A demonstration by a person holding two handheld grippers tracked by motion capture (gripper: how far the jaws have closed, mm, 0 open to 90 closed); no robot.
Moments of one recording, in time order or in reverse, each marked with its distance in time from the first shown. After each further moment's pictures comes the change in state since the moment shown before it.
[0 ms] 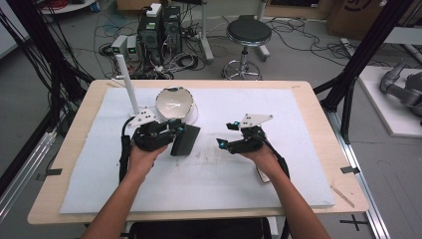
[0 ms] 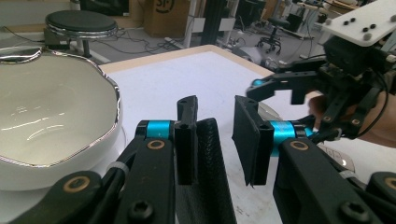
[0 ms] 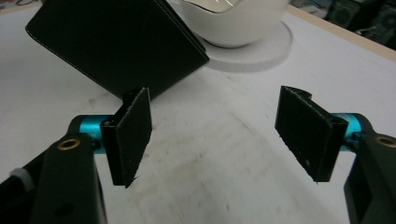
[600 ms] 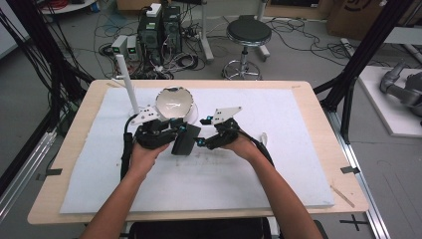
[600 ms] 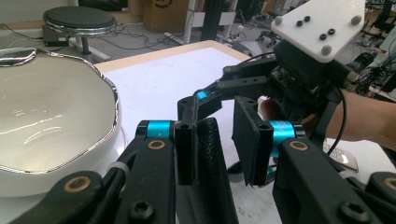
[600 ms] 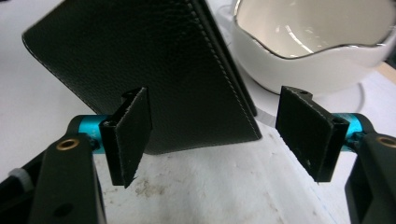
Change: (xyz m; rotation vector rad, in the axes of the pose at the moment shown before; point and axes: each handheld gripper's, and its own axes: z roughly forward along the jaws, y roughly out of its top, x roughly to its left) left arm 0.000 0.004 0.006 0.022 0.002 0.011; right arm 0.003 0.031 0.066 0.008 0.153 -0.208
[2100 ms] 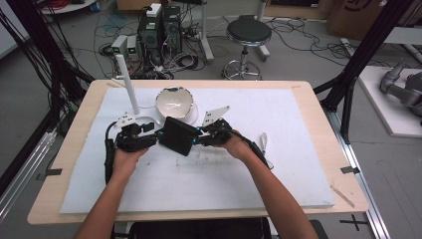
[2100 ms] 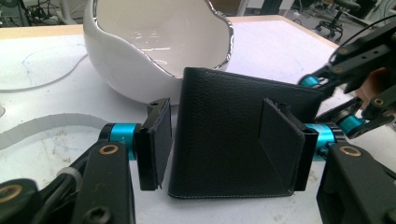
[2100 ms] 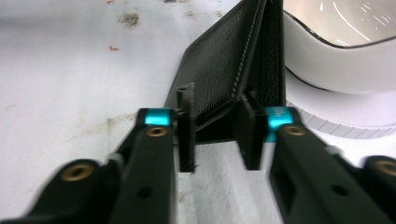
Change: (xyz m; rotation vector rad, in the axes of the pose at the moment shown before) left arm 0.060 -0.044 -0.028 0.074 0.201 -0.098; right arm 0.005 0.006 0.020 0.095 0.079 0.001
